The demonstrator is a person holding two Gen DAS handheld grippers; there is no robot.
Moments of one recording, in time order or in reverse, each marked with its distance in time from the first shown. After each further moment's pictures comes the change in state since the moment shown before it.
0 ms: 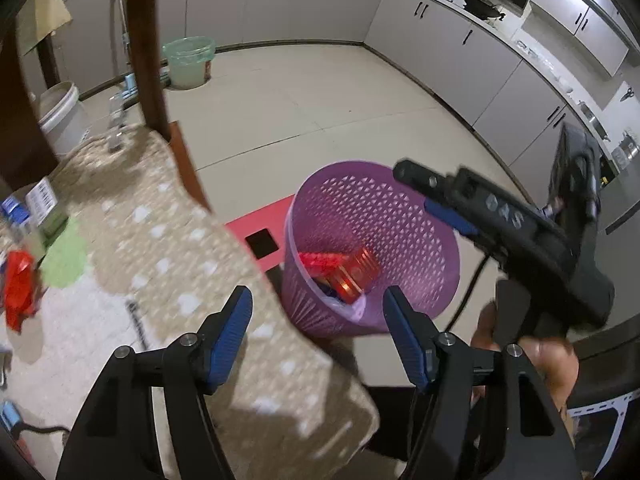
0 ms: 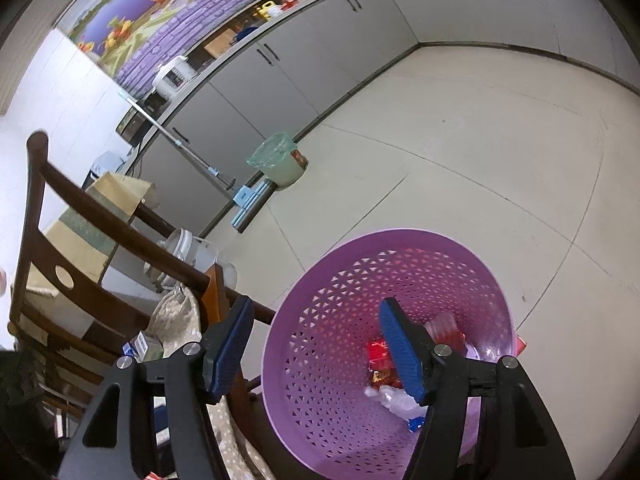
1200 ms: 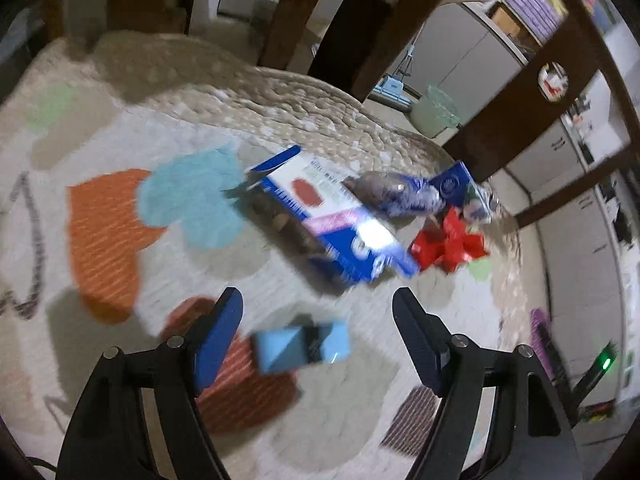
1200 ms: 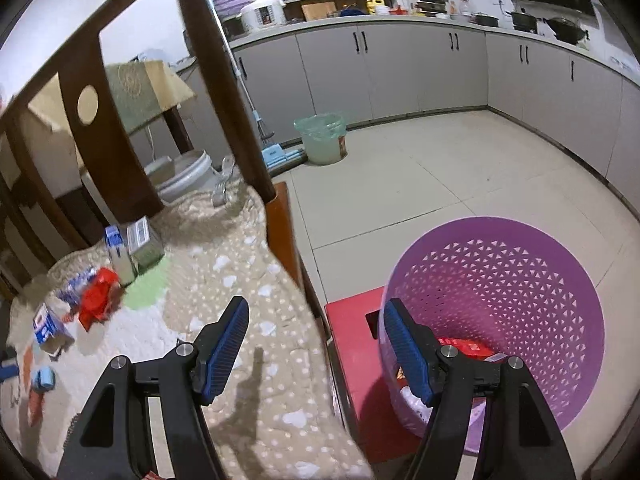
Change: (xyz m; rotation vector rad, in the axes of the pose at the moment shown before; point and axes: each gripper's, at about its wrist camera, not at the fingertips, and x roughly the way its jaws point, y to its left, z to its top) left arm -0.147 0.343 -0.160 -0.785 -0.170 0.224; right arm 0.051 0.127 -0.104 -0.439 0.007 -0.110
